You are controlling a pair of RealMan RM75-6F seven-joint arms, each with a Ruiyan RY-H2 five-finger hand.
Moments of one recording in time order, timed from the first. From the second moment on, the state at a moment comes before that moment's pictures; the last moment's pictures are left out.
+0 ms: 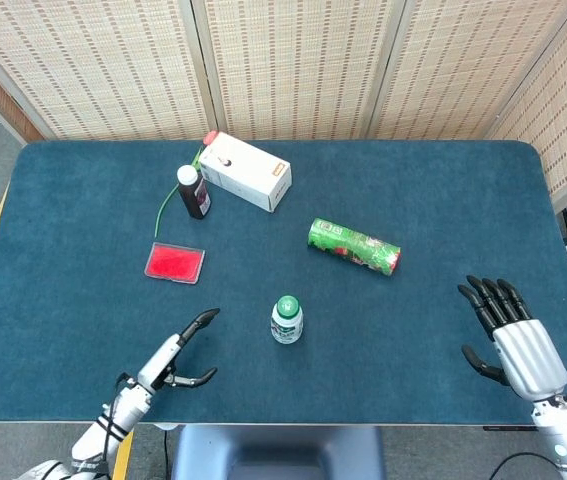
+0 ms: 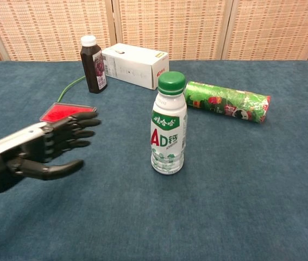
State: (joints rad) left arm -0.45 -1.63 0.01 -1.41 1.64 1.13 -0.90; right arm 0.14 -1.00 0.01 -1.79 -1.68 1.45 -0.04
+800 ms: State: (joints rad) left arm -0.64 -1.87 -0.17 -1.34 1.48 0.99 -0.76; right arm 0.15 -0.96 0.01 -1.75 -1.60 1.41 0.04
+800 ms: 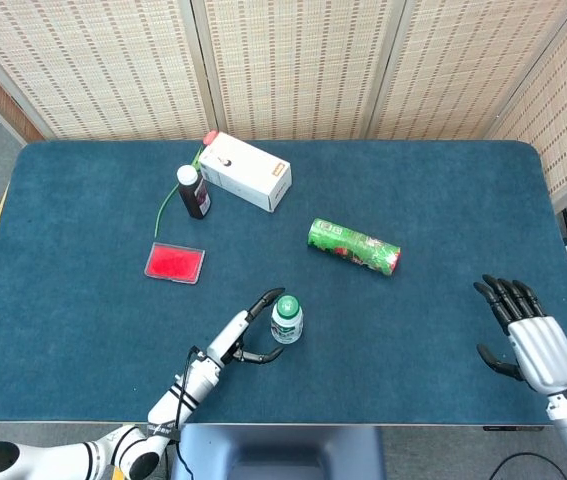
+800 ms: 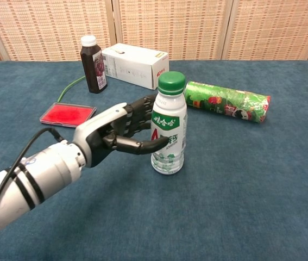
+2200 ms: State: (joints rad) left arm -0.83 -2.05 -0.42 -1.13 1.25 0.92 -0.52; right arm 0.51 -0.79 0.19 -2.02 -1.49 1.00 -0.06
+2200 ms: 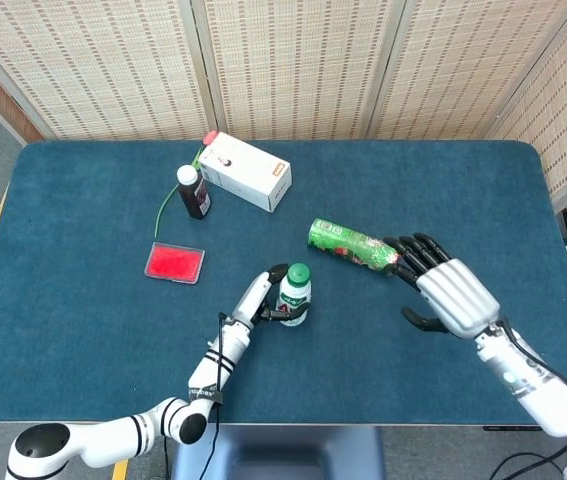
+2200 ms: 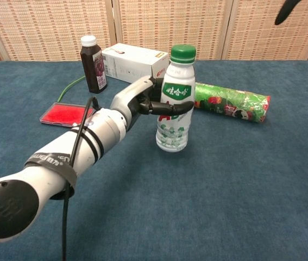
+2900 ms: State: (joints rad) left arm -0.84 -2.06 -0.39 -1.12 1.25 0.97 -0.47; right arm 0.79 -0.95 0.22 -2.08 -1.01 0.85 -0.46
